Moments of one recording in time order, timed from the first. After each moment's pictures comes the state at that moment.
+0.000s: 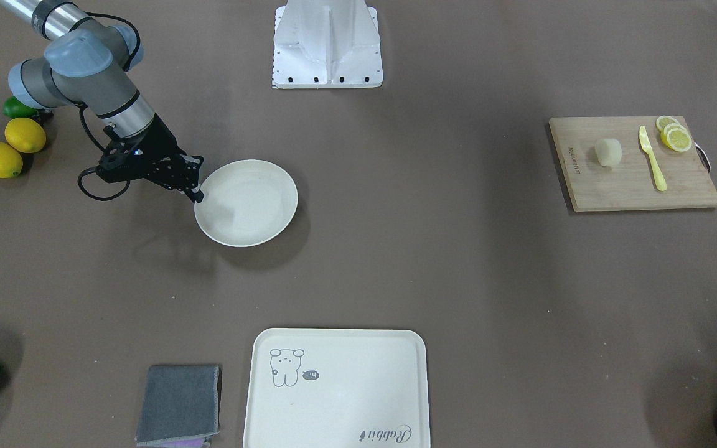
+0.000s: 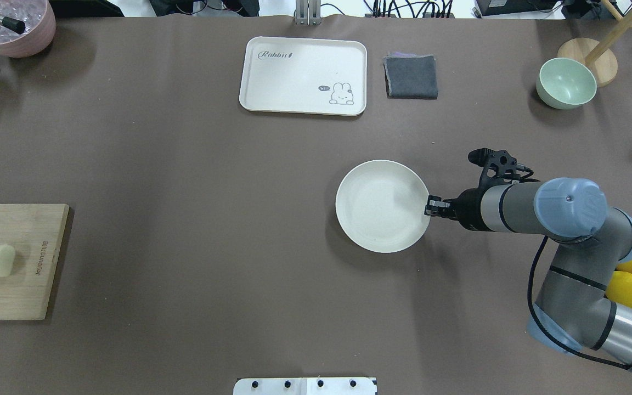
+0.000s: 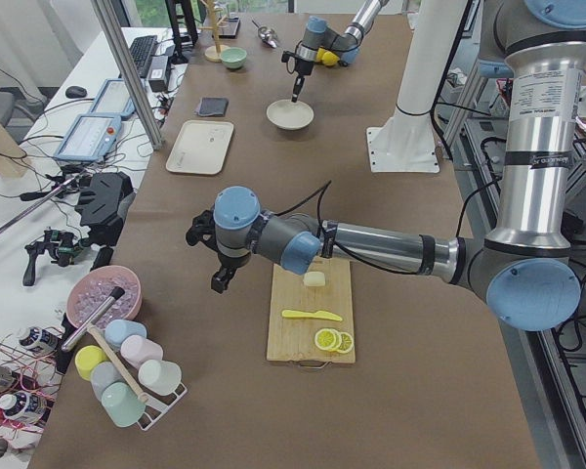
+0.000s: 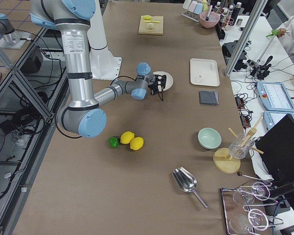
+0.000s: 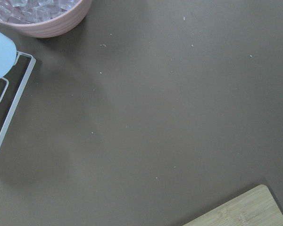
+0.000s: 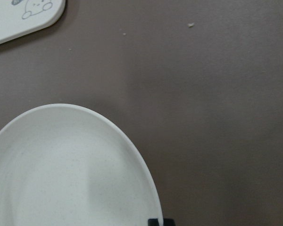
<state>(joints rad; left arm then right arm) -1.45 -1.58 -1.68 -1.89 -2.42 0.03 0.55 -1.40 1.80 -0.85 1.76 1.48</state>
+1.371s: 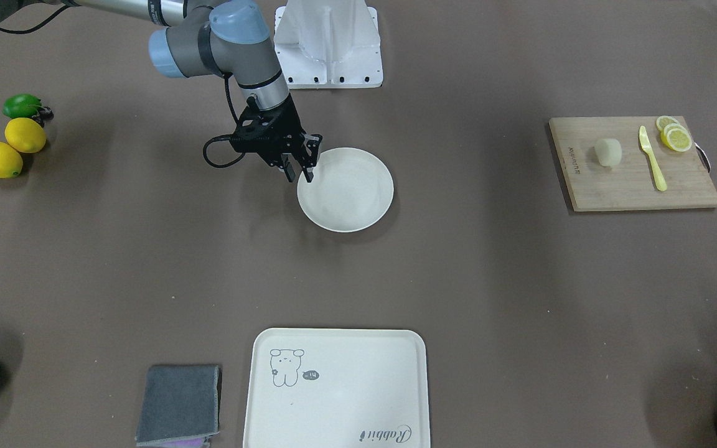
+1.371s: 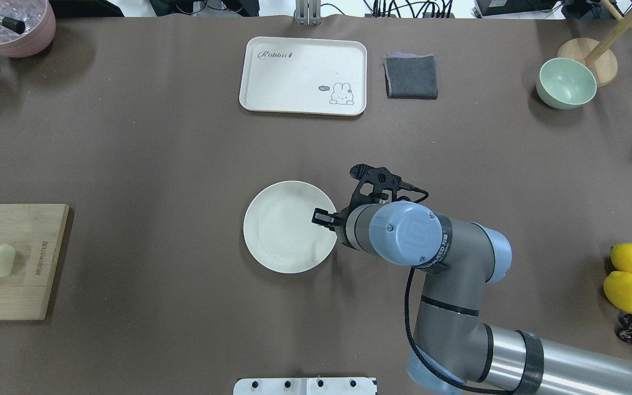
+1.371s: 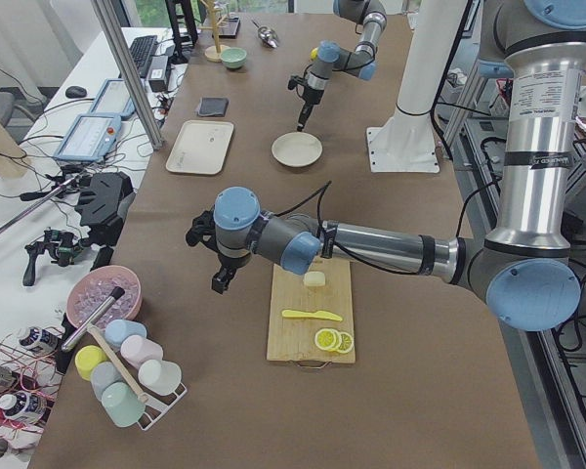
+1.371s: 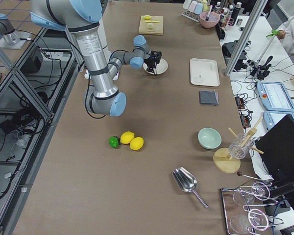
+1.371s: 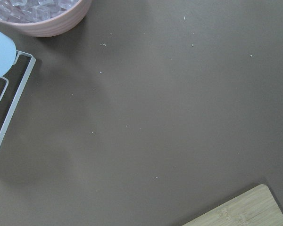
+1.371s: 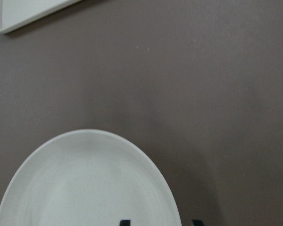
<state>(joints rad) -1.45 -1.58 -1.69 -1.90 -2.42 -0.02 0.40 -1.05 1.76 -1.24 1.58 1.58</state>
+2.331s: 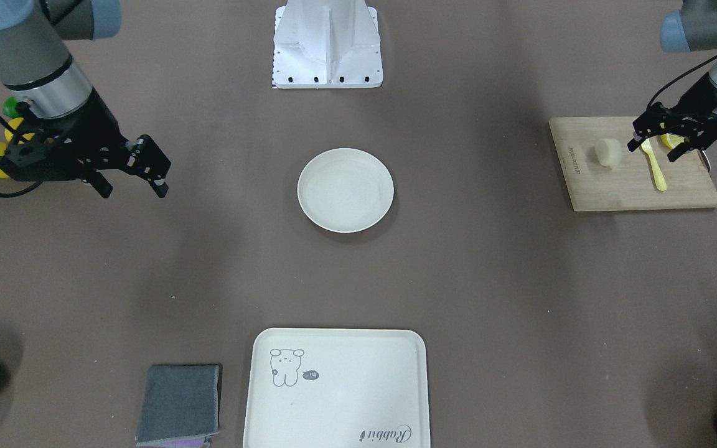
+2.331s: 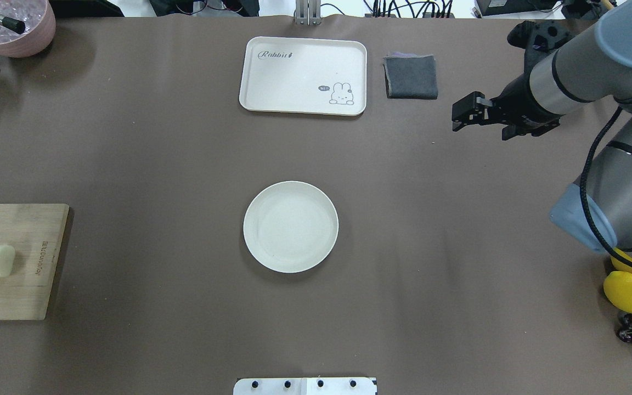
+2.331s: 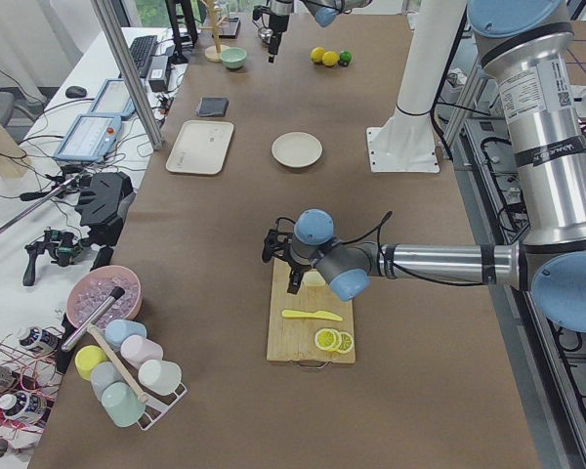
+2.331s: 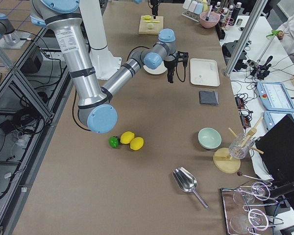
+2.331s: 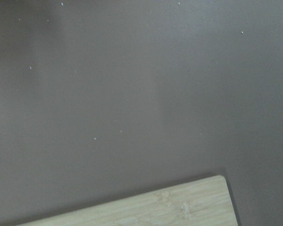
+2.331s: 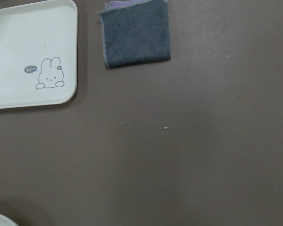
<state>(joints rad) -0.99 -1.24 -1.76 -2.52 -2.21 -0.76 0.92 -1.26 1.99 -1.49 2.08 1.08</state>
